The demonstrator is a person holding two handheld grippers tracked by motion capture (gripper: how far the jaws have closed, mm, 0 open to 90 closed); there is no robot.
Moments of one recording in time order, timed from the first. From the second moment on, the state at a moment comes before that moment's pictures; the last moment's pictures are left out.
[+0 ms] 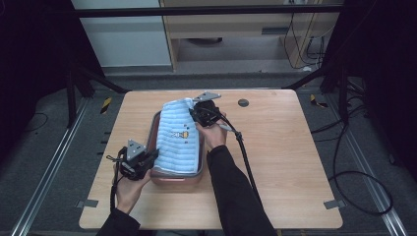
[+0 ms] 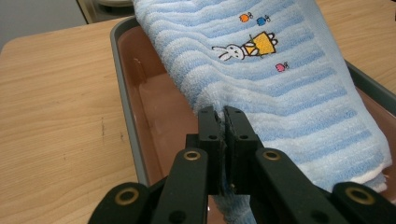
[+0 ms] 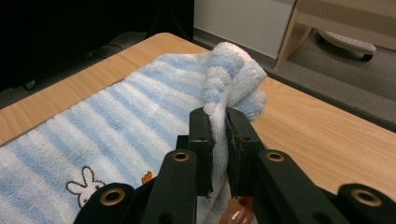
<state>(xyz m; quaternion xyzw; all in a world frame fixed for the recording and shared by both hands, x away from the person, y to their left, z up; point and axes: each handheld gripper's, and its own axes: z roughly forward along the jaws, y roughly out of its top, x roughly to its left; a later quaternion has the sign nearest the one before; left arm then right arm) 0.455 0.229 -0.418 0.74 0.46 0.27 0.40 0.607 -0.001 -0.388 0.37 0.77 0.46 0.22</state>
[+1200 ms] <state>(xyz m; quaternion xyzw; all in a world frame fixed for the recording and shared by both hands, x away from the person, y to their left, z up) 0.450 0.245 -0.412 0.71 0.48 0.27 0.43 0.583 -0.041 -0.388 0.39 0.75 0.46 0.25</state>
